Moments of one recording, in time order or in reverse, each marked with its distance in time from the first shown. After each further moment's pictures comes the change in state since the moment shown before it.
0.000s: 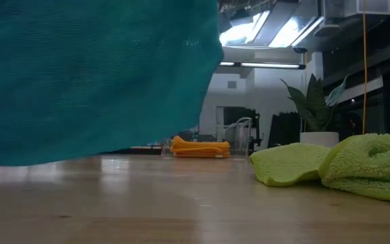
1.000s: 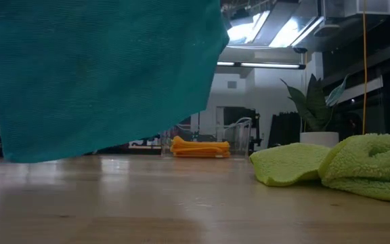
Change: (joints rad) left arm 0.001 0.000 0.000 0.000 0.022 -0.055; right arm 0.060 -0.001 0.000 0.073 0.148 -0.102
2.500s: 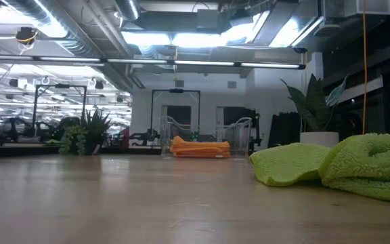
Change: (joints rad) left arm -0.001 0.000 0.000 0.000 -0.007 -0.001; right arm 0.074 -0.003 -0.006 -0.003 0.037 0.135
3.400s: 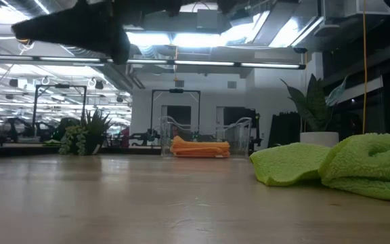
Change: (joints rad) left arm 0.003 0.092 0.000 0.007 0.114 0.001; right arm -0.123 0.550 -0.005 0.610 -0.552 0.012
